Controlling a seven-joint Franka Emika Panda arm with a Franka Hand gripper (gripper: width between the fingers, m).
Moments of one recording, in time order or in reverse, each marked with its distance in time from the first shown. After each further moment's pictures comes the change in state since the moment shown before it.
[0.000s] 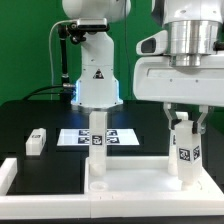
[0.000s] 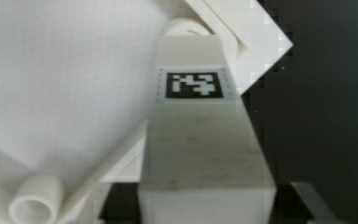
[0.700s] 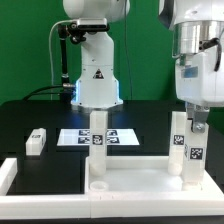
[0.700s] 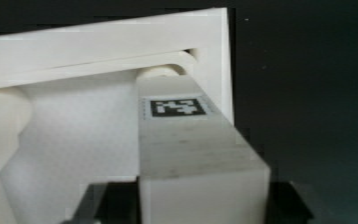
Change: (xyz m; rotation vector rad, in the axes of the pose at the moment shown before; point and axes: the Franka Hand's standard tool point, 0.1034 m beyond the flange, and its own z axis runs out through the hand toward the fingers) arm -0.014 -0.004 -0.001 0.013 0.014 0.684
